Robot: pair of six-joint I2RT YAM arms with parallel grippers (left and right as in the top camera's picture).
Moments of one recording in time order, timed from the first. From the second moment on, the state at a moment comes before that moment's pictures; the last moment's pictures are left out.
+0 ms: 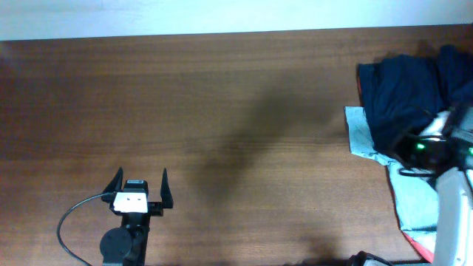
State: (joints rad) left arm -0.07 0.01 0.02 -0.08 -0.04 0.07; right arm -0.44 1.26 1.11 -0.99 -0.24 0.37
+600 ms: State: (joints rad) left arm -0.07 0.01 0.02 -0.08 -0.04 0.07; right arm 0.33 1.35 1.11 -0.39 -0.13 0.78
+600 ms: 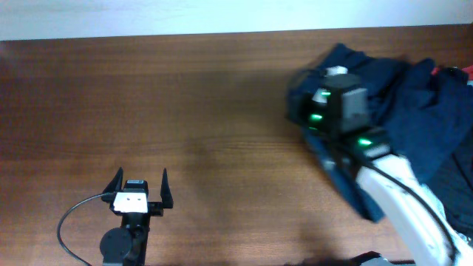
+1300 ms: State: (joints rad) left arm -0.07 0.01 0.02 -0.08 -0.04 0.07; right arm 0.58 1.96 1.44 0.14 -0.25 0.63
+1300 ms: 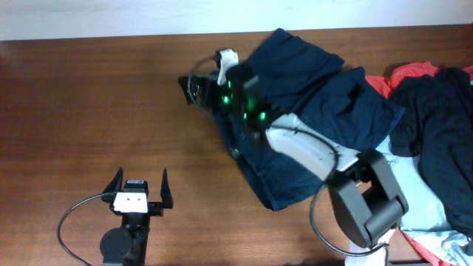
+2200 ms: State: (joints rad) left arm -0.07 0.02 0.02 -0.04 -0.04 0.07; right arm -0.04 1.81 1.88 -1.10 -0.50 0.19
